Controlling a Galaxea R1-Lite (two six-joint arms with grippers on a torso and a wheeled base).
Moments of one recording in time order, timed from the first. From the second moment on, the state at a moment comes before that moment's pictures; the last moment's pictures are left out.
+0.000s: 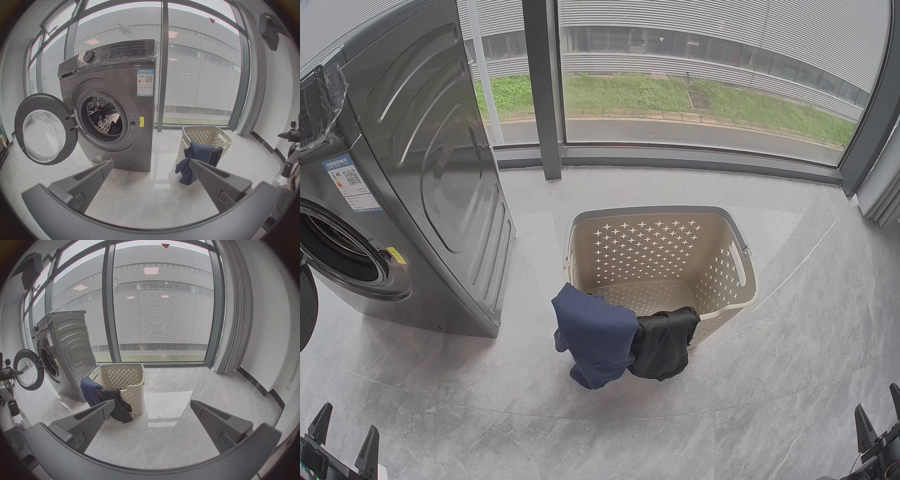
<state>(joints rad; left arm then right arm) 0.00 0.02 -0.02 0.00 0.01 -0.03 -0.01 0.02 -0.02 0.00 -0.01 0.01</state>
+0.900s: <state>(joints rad) 0.00 0.02 -0.02 0.00 0.01 -0.03 0.03 0.39 -0.20 -0.15 0.14 0.08</state>
